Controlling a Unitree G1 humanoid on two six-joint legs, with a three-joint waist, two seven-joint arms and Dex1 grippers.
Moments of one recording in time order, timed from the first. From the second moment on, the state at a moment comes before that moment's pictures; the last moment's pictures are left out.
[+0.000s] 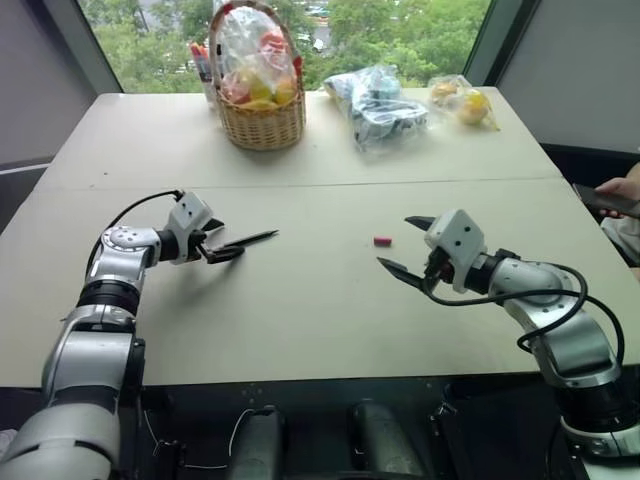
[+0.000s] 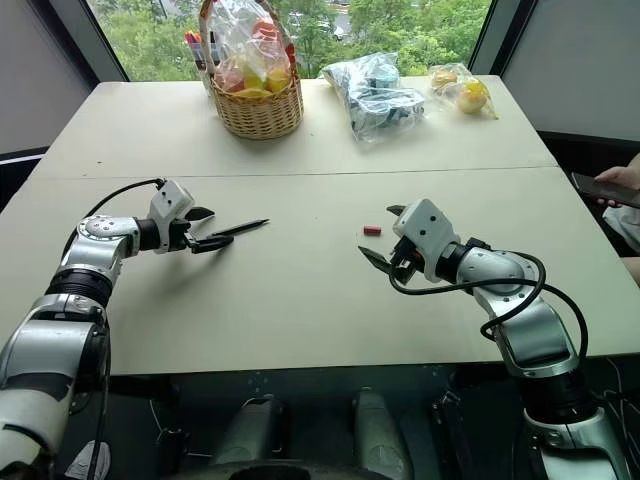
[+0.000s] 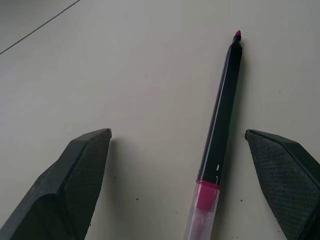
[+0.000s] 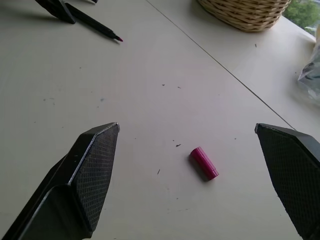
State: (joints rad) left arm -0.85 0.60 -0.04 1.07 -0.02 -0.10 -1.07; right arm -0.26 -0.66 0.03 -0.36 0.21 0.45 0.69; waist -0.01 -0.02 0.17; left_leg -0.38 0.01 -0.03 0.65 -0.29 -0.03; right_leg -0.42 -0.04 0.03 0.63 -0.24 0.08
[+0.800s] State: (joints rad) left arm -0.89 0.59 -0.06 1.11 0.03 -0.13 -1.17; right arm -0.25 -0.66 0.03 -0.37 0.20 0.45 0.65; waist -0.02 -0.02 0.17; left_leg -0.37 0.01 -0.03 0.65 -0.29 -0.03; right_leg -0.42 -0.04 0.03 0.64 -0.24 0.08
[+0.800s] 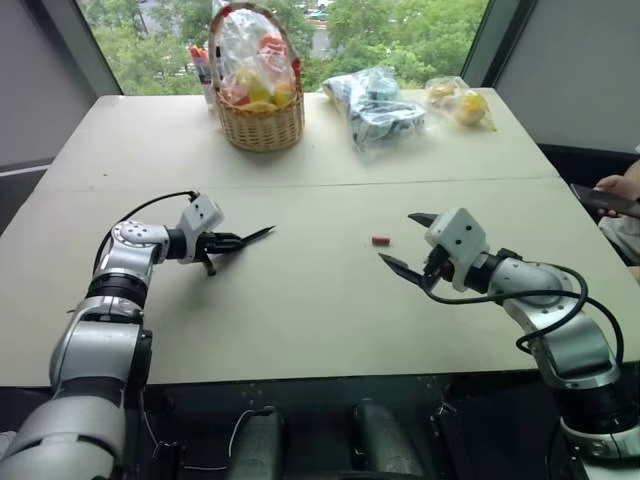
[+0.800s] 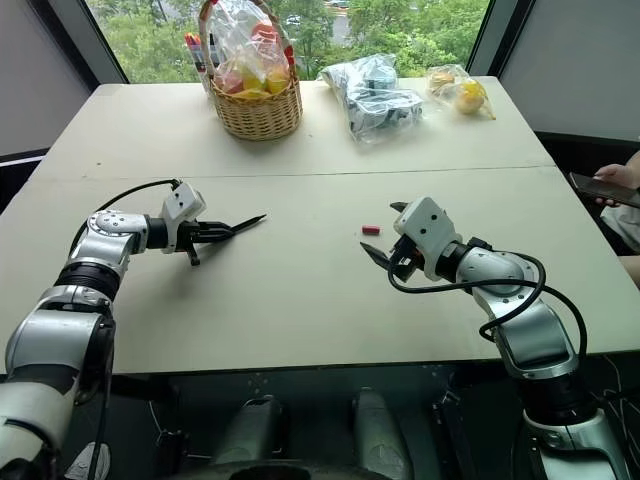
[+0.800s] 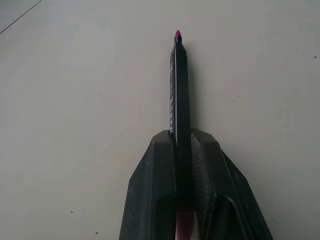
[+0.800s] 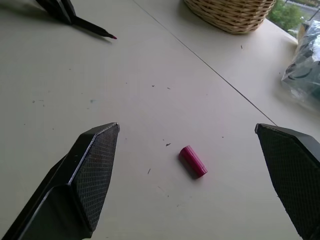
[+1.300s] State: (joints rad) left arm -0.49 0.68 0.02 0.25 -0.21 0.31 -1.25; right arm -0.40 -0.62 0.06 0.09 0.22 0.28 0.89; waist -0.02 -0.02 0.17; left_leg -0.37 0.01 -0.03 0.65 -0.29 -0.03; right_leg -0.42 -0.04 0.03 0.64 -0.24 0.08
